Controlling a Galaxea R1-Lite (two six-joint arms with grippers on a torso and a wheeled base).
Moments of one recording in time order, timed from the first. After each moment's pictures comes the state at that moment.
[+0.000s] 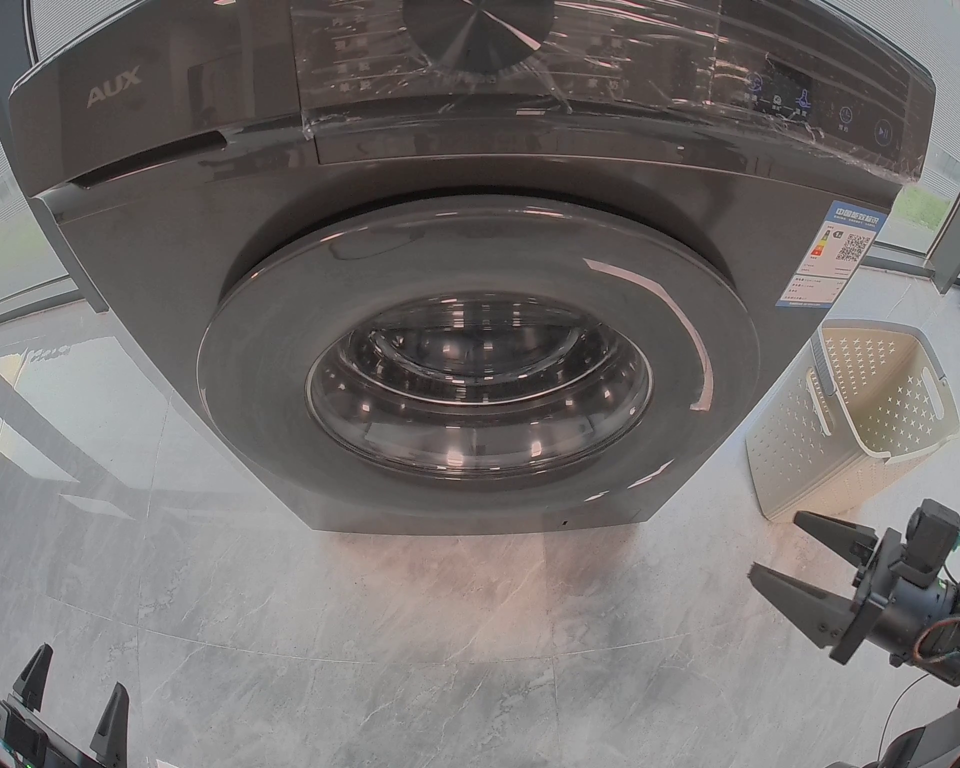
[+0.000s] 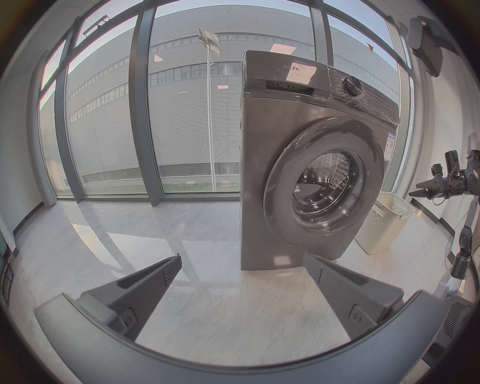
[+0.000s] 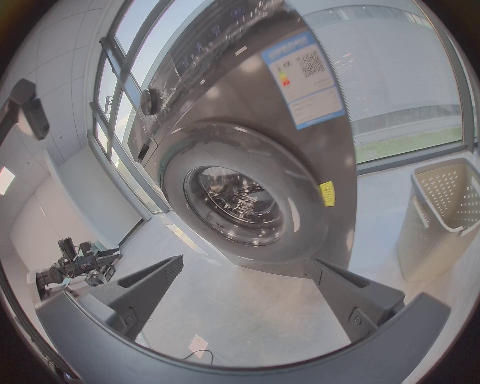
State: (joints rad) left arm 0.00 0.02 -0.02 0.00 -0.01 -0.01; right arm 0.64 1.15 -0.10 -1.02 0.02 0.23
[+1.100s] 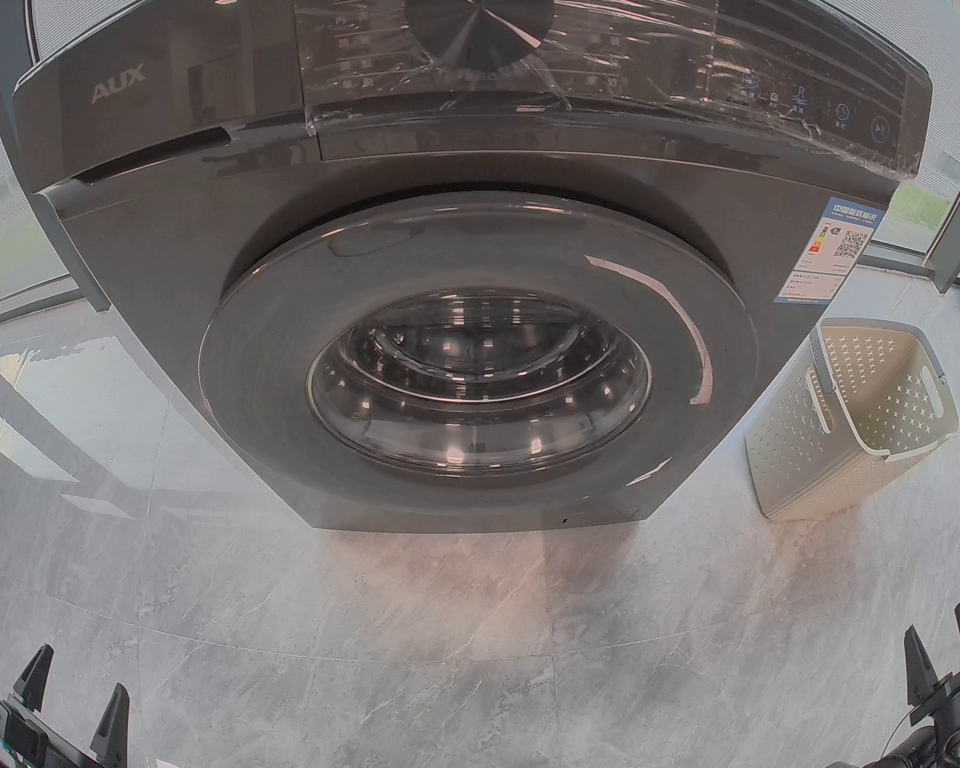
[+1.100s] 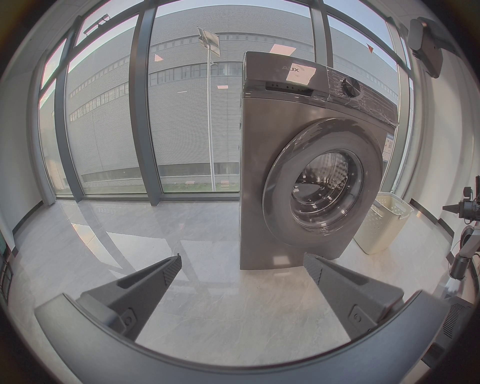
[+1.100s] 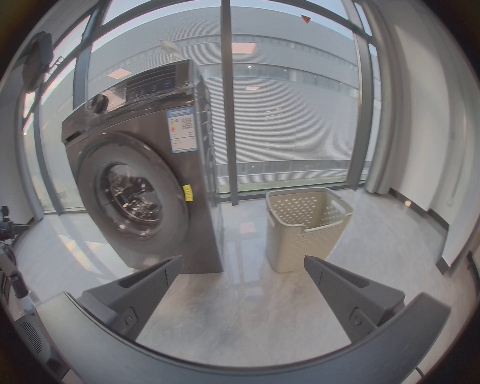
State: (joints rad) left arm 0.00 0.02 -0.02 0.00 -0.01 -0.02; right arm 0.02 0.05 -0.02 -0.06 -0.10 0.06
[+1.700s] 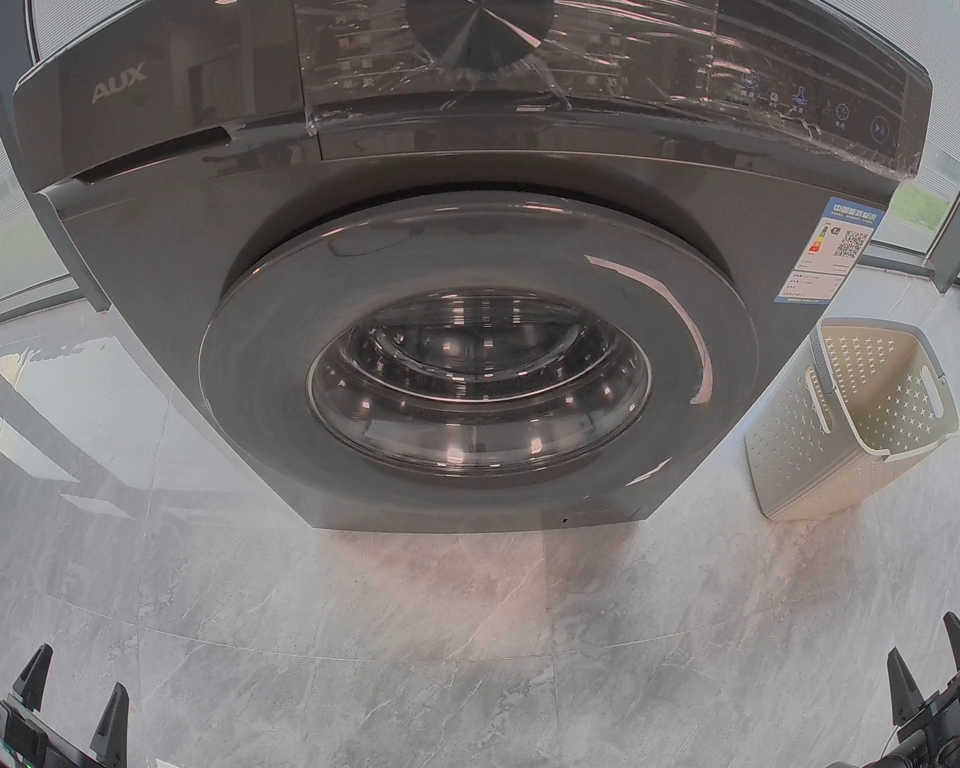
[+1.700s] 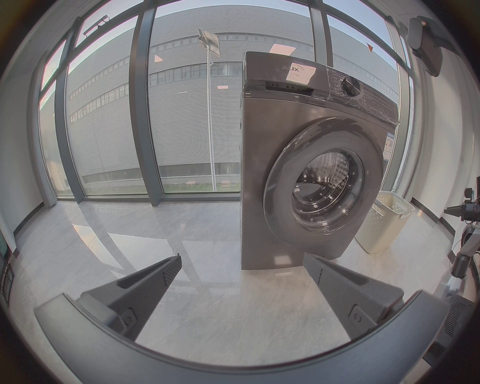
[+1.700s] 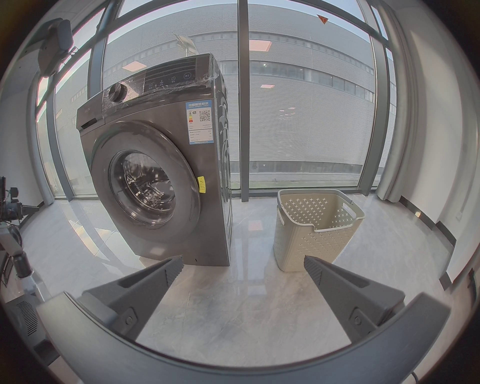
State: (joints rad) left arm 0.00 0.02 -0.02 0.00 0.00 -0.01; right arm 0.00 0.01 -0.02 0.00 -0.01 -0.01
